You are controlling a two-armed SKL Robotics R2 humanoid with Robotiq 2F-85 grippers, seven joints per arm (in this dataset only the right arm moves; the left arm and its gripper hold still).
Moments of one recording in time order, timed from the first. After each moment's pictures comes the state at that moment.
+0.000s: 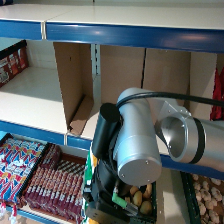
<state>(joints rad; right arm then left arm) -1.44 -0.55 1.04 -1.94 -1.48 1.47 -0.16 0.08 0.22 -0.35 -0.32 0.27 0.20 -0.01</state>
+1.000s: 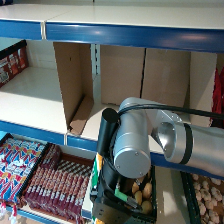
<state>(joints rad) -1.41 -0.53 1.10 -1.81 -1.50 1.46 -0.06 0.08 0.22 -0.35 -0.32 0.27 0.20 -0.01</state>
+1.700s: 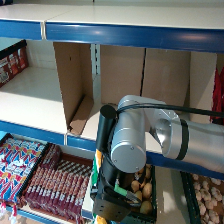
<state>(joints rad) -1.45 -0.52 1.14 -1.77 -1.52 1.45 0.00 0.08 0.22 -0.35 -0.32 0.27 0.20 -0.01</state>
